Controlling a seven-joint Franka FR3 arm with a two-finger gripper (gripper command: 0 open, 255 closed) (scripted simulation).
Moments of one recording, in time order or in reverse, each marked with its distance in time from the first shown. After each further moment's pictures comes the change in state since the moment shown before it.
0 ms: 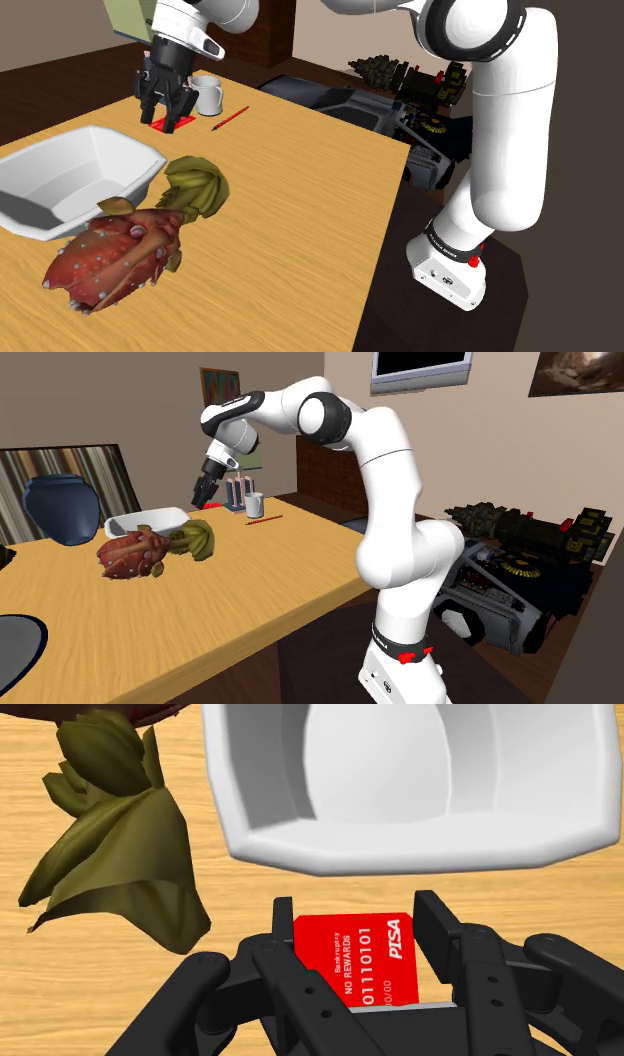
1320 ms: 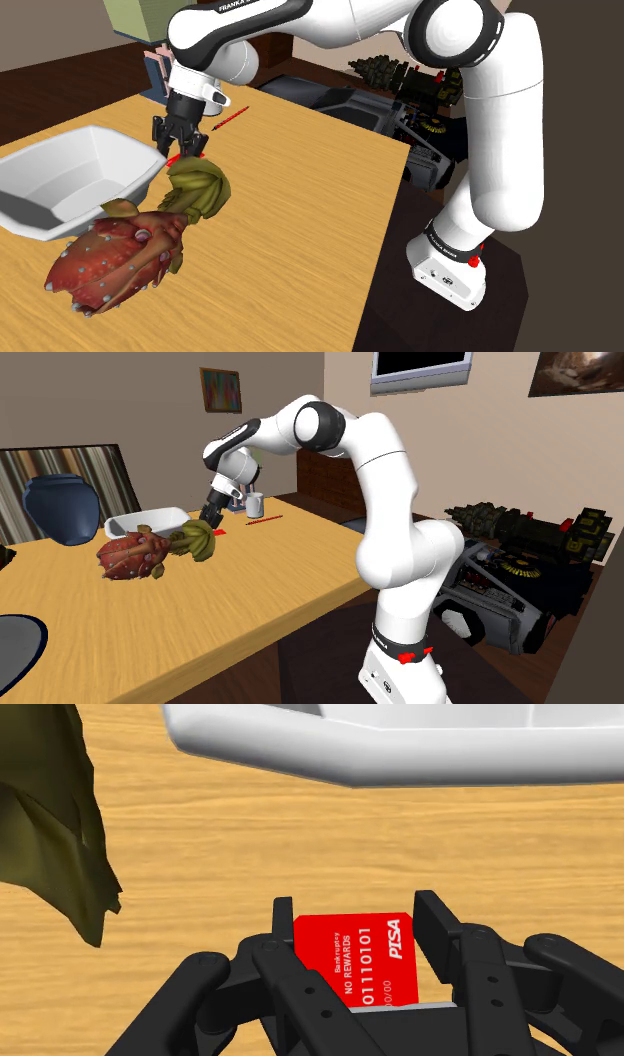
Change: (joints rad) arm 0.001 0.077 0.000 -0.151 0.026 0.200 -0.111
